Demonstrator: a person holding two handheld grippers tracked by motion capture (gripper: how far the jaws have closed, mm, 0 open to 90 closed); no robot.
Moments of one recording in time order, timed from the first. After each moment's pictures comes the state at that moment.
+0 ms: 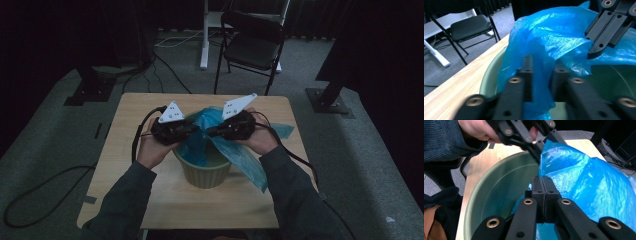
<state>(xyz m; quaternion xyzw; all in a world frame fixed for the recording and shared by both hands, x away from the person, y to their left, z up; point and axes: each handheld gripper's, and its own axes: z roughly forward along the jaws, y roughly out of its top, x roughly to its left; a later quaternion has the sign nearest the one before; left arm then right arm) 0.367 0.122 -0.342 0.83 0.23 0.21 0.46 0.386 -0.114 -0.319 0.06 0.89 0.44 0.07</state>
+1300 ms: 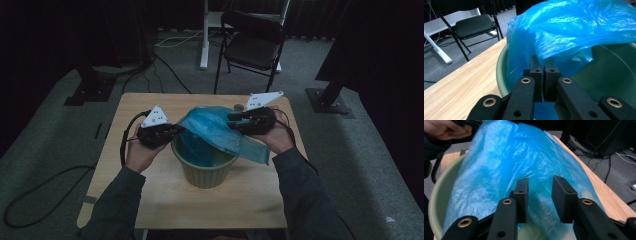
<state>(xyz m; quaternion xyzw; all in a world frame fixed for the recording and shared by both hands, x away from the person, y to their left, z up) 0.362 0.159 -0.353 0.82 0.25 0.20 0.48 0.399 -0.167 -0.321 0.16 0.86 0.47 0.13</state>
